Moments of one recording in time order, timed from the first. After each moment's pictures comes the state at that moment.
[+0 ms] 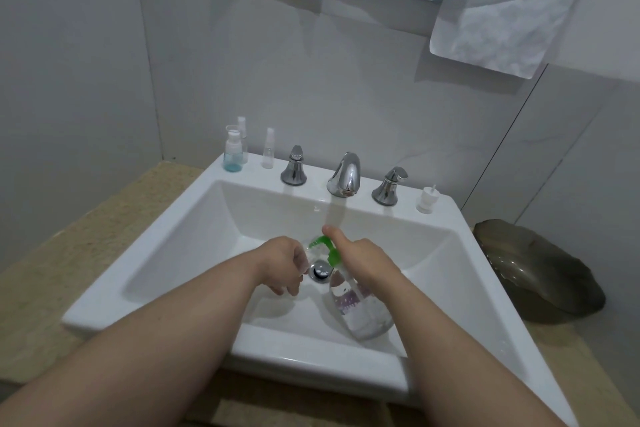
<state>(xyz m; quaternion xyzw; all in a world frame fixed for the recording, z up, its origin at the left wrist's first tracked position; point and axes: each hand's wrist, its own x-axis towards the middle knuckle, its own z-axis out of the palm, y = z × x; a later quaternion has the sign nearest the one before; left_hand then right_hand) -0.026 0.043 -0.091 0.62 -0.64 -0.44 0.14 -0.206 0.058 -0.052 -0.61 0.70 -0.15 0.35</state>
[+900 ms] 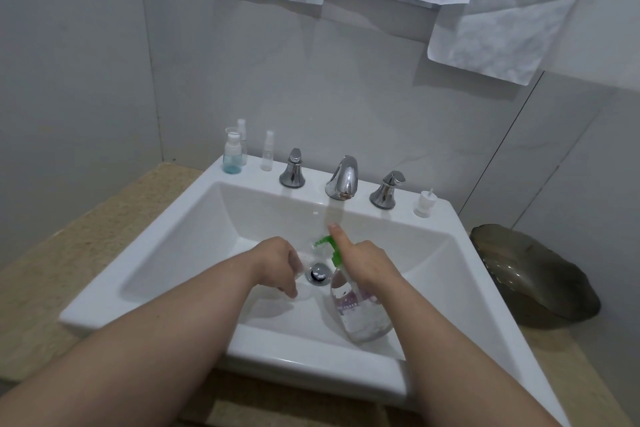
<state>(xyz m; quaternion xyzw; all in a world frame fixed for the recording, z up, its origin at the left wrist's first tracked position) -0.024 0.043 -0.089 0.64 -0.66 -0.38 0.11 -0.213 0.059 -0.048 -0.61 0.71 -0.15 0.32</state>
